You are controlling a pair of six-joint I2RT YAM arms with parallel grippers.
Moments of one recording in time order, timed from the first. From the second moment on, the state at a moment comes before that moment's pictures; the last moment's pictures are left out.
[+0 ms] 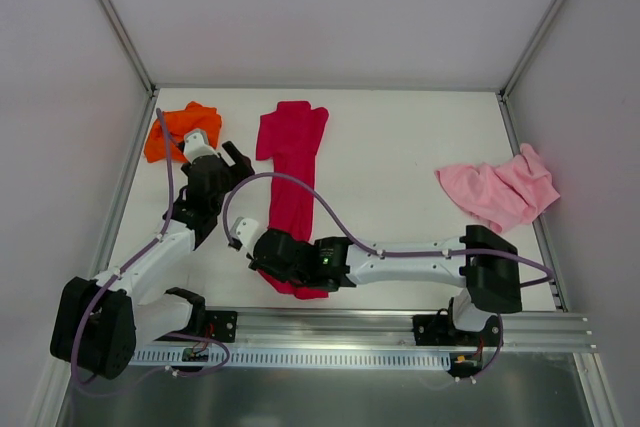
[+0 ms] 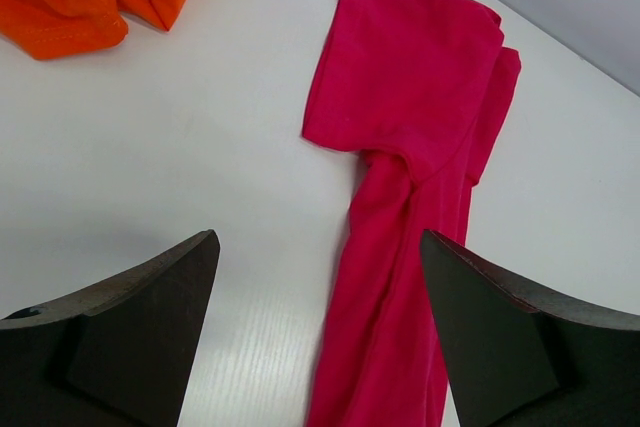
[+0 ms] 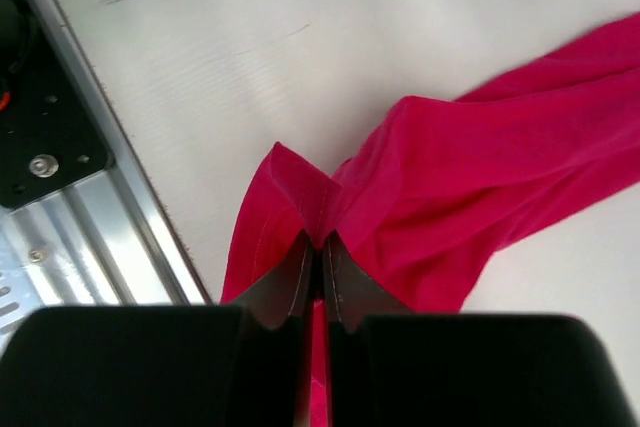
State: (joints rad) left arm -0.32 1.09 0.57 0.12 -0.34 -0.61; right arm 1.43 1.69 1.26 -0.31 0.28 0.08
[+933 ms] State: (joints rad) left arm -0.32 1.12 0.57 0.14 -0.28 -0.61; right arm 1.55 1.98 1.65 -1.37 1.12 1.06
